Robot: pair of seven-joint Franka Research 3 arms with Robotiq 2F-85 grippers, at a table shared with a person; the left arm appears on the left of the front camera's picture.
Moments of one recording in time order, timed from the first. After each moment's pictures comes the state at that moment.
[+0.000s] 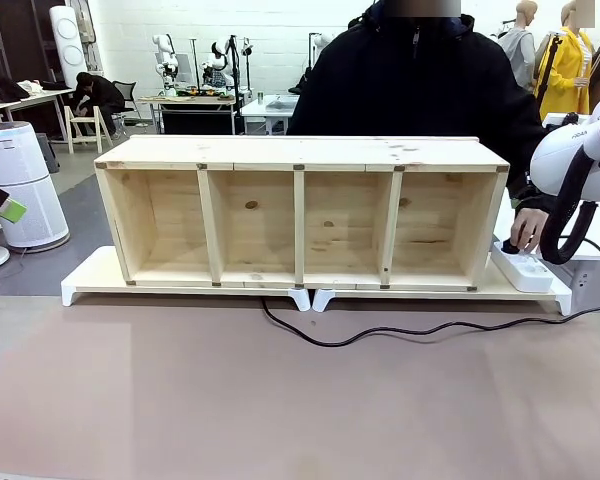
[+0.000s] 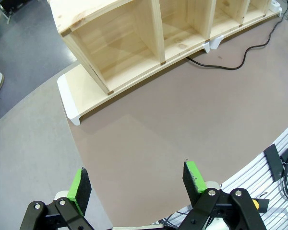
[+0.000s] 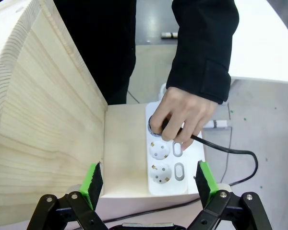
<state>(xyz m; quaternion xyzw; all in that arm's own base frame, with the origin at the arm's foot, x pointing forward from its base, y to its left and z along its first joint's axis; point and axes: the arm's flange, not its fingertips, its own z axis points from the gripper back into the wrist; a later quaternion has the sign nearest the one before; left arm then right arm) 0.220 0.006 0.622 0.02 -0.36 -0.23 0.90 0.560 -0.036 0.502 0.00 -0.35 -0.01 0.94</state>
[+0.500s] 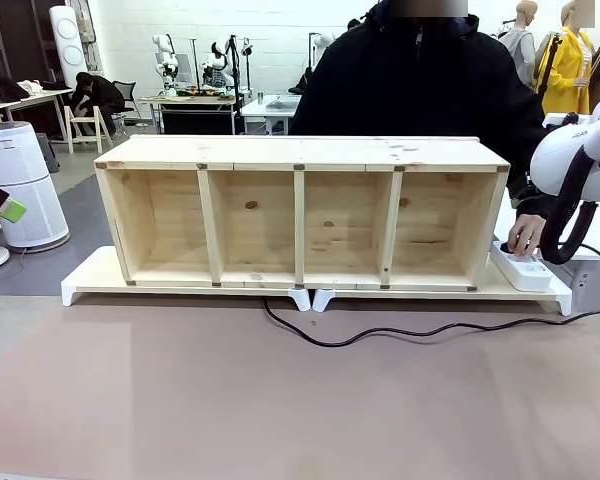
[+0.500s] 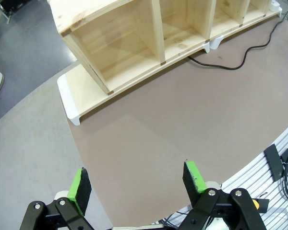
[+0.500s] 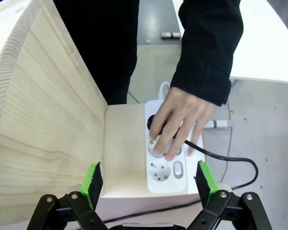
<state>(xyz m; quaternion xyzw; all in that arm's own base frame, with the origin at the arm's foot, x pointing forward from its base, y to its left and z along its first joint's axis) 0.220 0.006 0.622 0.02 -0.36 -0.23 0.90 0.560 -0.036 0.502 0.00 -0.35 -0.01 0.94</state>
